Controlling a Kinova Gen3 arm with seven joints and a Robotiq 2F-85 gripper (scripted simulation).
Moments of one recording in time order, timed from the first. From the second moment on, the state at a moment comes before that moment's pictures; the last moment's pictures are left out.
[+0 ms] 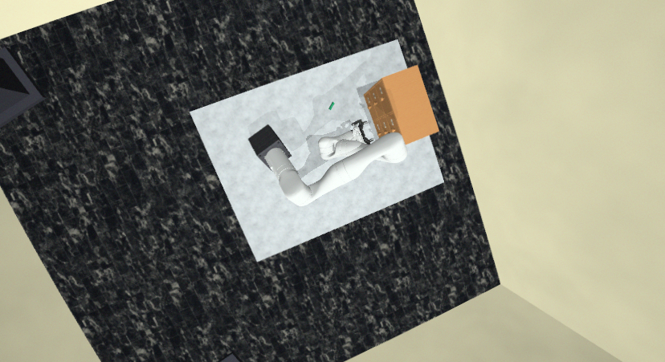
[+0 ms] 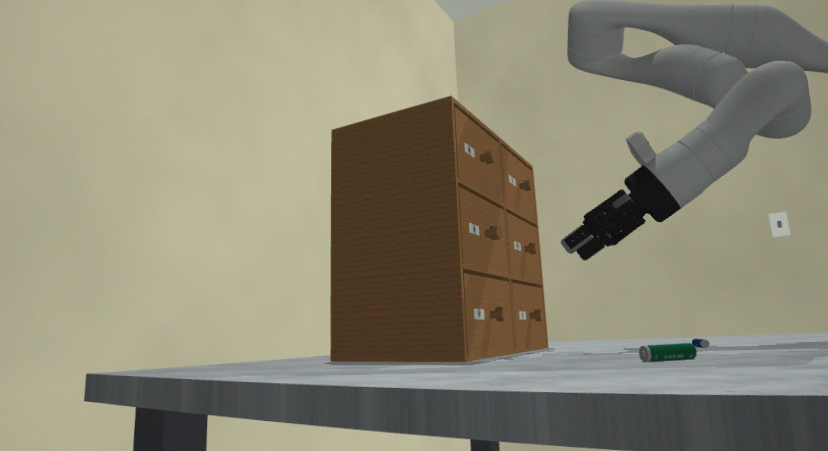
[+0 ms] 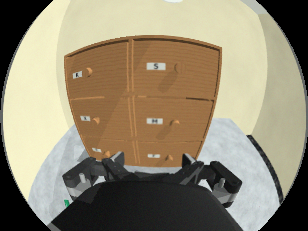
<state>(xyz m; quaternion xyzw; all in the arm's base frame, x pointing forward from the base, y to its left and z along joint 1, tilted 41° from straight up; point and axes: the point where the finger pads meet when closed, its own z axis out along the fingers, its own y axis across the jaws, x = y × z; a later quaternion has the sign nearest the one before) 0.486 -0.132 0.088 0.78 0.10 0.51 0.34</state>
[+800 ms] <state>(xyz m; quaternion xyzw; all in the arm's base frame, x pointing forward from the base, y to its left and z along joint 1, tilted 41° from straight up) 0.477 -0.130 0.087 0.80 0.09 0.48 0.35</state>
